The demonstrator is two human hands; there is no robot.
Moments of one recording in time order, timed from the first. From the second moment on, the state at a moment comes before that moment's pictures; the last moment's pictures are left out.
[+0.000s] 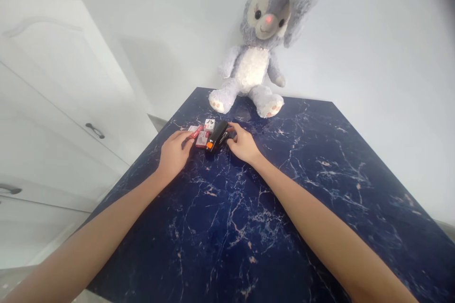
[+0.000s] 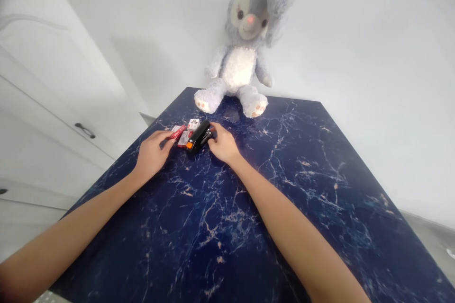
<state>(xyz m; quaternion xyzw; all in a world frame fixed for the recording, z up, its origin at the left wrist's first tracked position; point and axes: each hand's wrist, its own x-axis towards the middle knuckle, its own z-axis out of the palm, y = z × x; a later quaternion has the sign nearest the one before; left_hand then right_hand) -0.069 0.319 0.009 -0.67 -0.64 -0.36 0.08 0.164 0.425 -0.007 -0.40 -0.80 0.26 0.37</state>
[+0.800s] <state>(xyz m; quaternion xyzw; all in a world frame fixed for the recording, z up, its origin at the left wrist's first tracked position) -0.072 0.316 0.012 -0.68 -0.64 -0.33 0.13 0.166 0.427 -0.009 -0.40 -0.77 0.28 0.41</state>
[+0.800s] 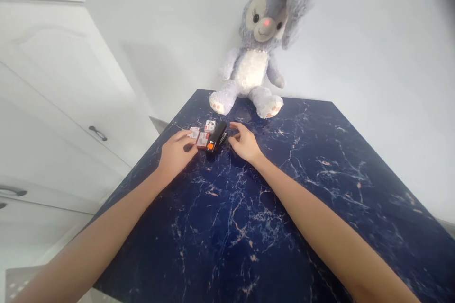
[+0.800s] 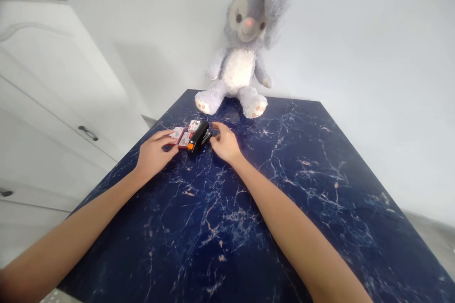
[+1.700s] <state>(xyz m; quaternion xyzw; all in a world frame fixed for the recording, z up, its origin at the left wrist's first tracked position) -0.083 0.318 0.014 -0.77 -0.56 -0.30 0.12 0.168 0.424 -0.005 -0.43 -0.75 0.24 0.43</state>
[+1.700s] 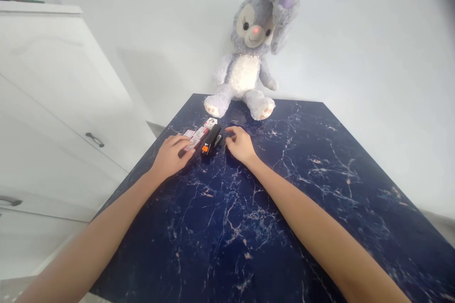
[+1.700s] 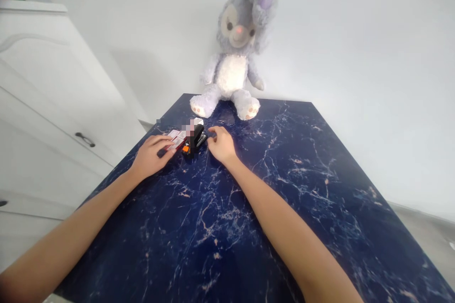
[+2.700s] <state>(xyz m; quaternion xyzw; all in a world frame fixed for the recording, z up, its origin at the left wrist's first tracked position) 0.095 0.240 0.013 -0.92 -0.31 -0.22 -0.09 0.321 0.261 0.010 -0.32 -0.89 0.20 0.27</state>
